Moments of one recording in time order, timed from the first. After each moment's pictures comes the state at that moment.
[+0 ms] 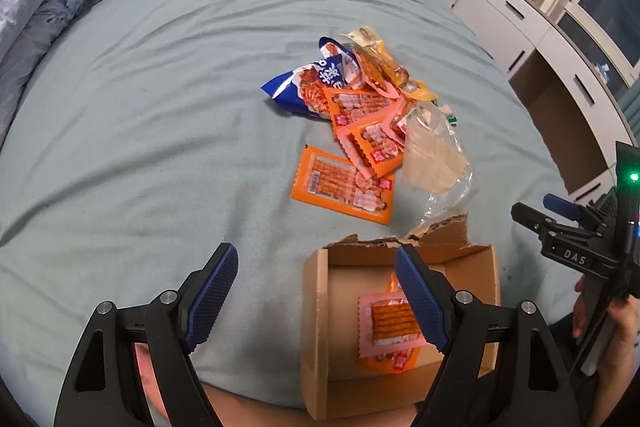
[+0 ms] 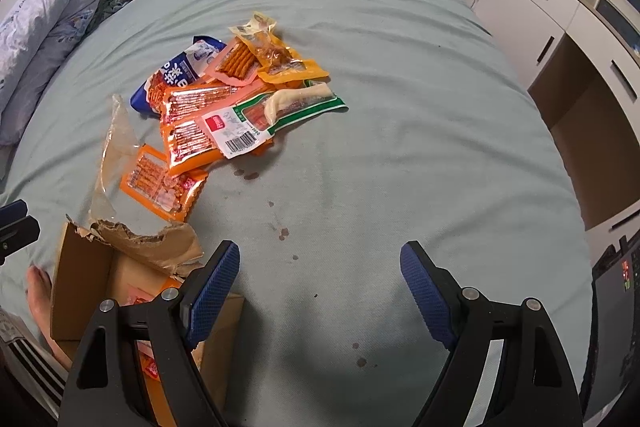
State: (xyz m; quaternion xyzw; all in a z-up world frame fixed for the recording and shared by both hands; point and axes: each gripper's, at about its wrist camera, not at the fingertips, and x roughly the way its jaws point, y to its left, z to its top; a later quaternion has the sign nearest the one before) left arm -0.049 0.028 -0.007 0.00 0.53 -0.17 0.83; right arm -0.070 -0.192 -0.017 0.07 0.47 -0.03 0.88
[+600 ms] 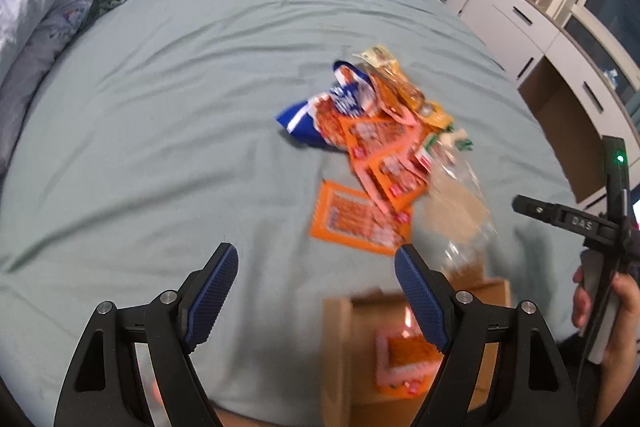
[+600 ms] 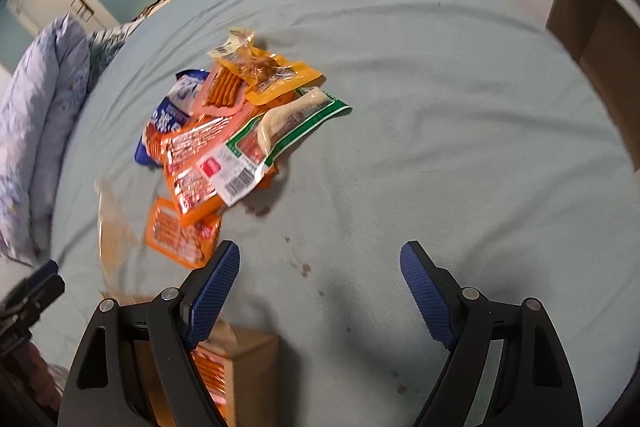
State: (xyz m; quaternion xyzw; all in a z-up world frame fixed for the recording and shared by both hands) left arm -0.006 0.027 0.004 0.02 0.52 -0.15 0.84; right arm -0.026 -0.241 -0.036 0.23 0.49 0.00 0.84
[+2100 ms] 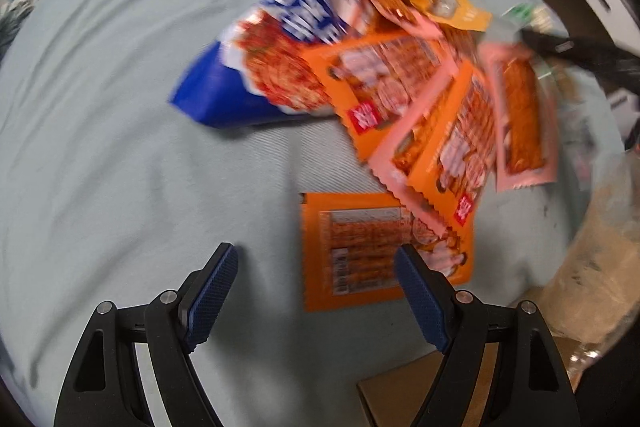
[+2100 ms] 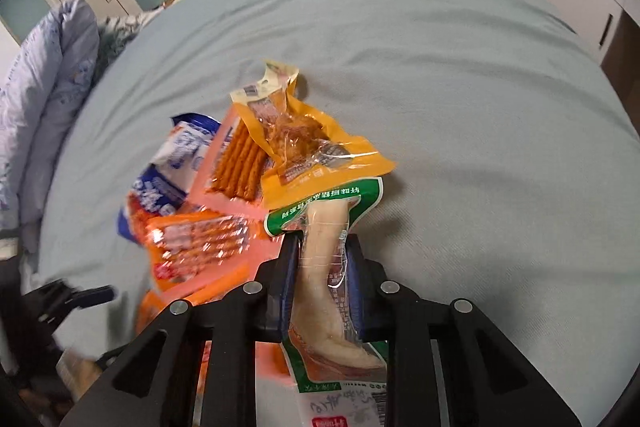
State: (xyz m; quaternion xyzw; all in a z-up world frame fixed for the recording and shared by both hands) left arm 0.073 -0.047 -0.113 0.15 0.62 -0.23 0.73; right arm 0.088 -0.211 -0.053 0.18 0.47 0.04 0.86
